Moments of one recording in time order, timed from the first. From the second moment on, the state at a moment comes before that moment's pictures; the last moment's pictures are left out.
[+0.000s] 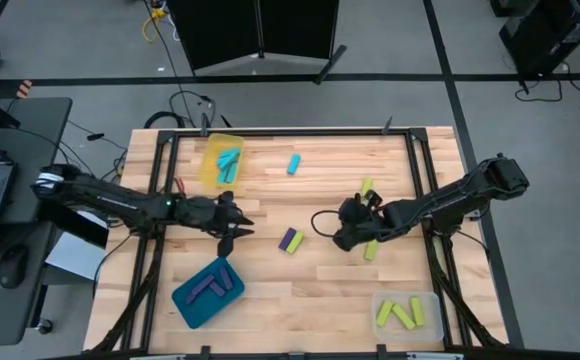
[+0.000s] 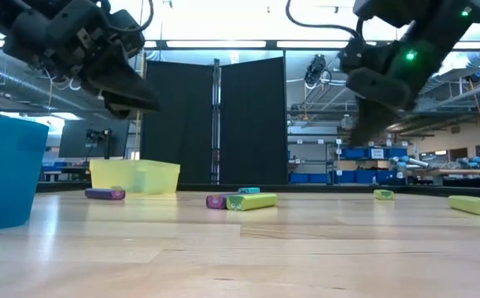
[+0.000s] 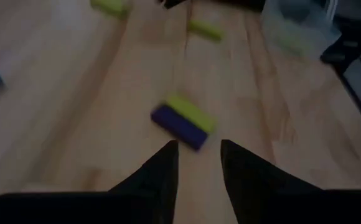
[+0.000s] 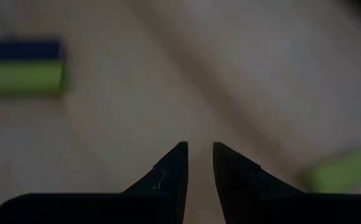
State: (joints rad) left arm -0.13 1.05 0.43 0.14 -0.09 -0.29; right arm 0.25 1.44 0.80 -0.58 0.58 0.80
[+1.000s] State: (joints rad) left arm -0.14 1.30 0.45 0.40 -0.11 -0.34; right arm 0.43 1.44 0.68 -0.75 0.20 1.77
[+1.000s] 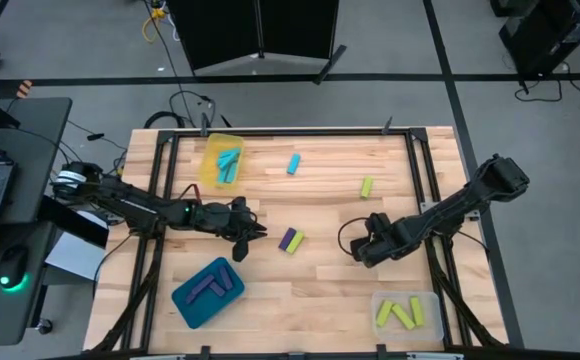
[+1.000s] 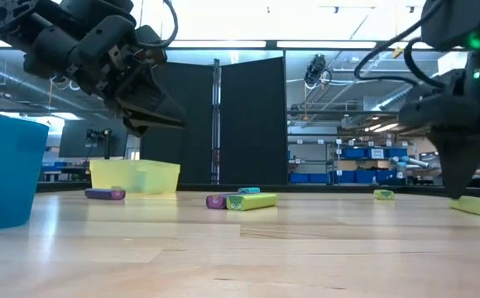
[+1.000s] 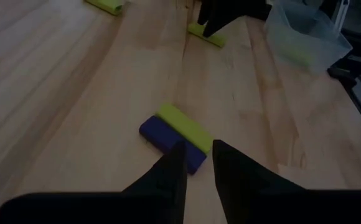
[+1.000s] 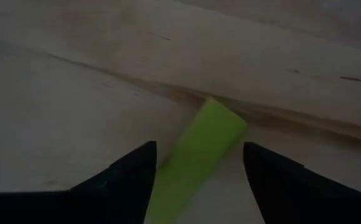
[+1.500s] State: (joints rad) left arm -0.14 1.30 0.45 0.39 -0.12 -0.34; right arm 0.41 1.44 0.63 -0.73 0.20 1.57
